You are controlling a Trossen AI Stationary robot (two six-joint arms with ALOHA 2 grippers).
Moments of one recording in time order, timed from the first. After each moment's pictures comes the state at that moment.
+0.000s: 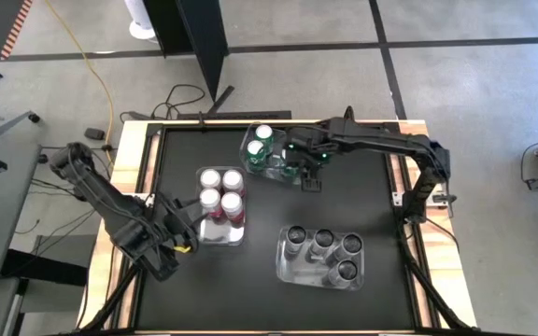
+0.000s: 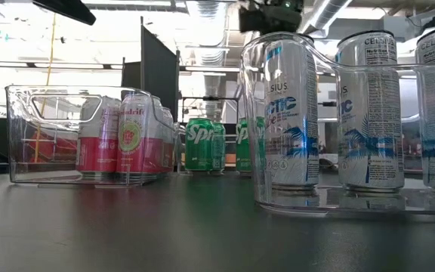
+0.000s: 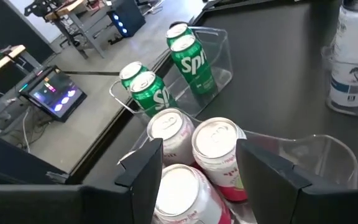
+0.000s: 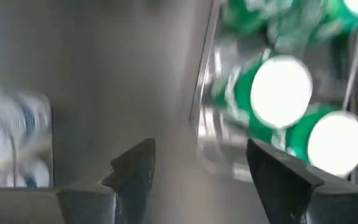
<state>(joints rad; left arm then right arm) -0.78 1.24 1.04 -1.15 -1.18 -0.98 -0.21 1.75 1.73 -1.24 0.07 -0.16</state>
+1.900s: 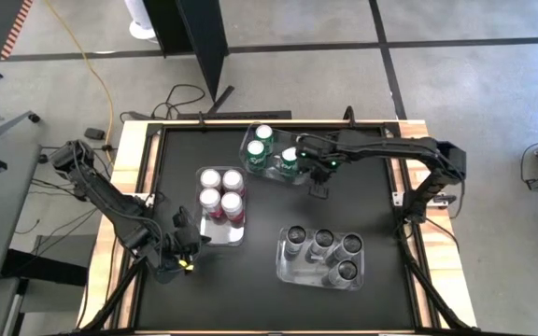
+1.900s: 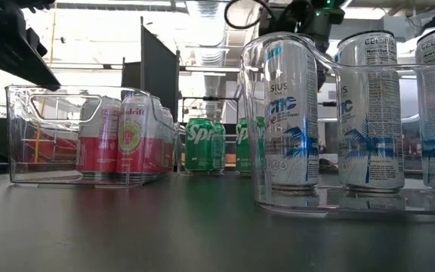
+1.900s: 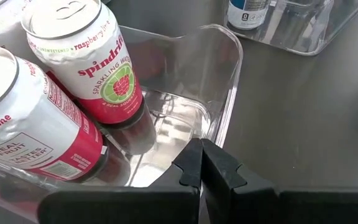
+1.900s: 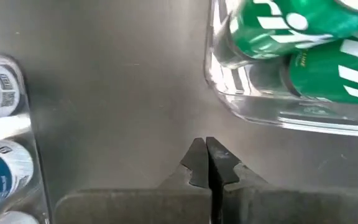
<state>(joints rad) -0.82 1.21 0.71 -0.56 -0.78 -0.94 -0.27 1.62 1.30 -0.99 -0.01 -0.08</state>
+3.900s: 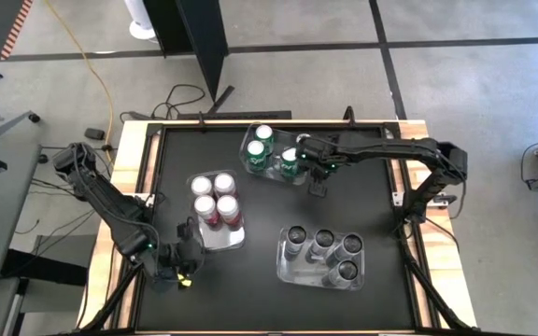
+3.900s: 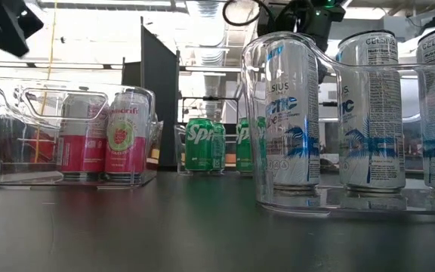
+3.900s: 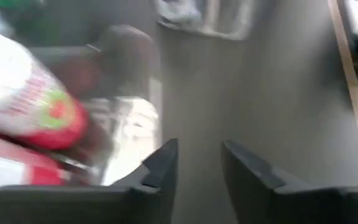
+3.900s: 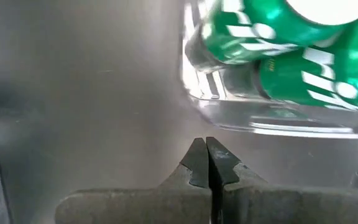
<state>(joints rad) -0.85 1.26 0.84 -0.54 -0.63 -0.79 -0.26 1.62 1.29 -0.95 0.12 -0.06</state>
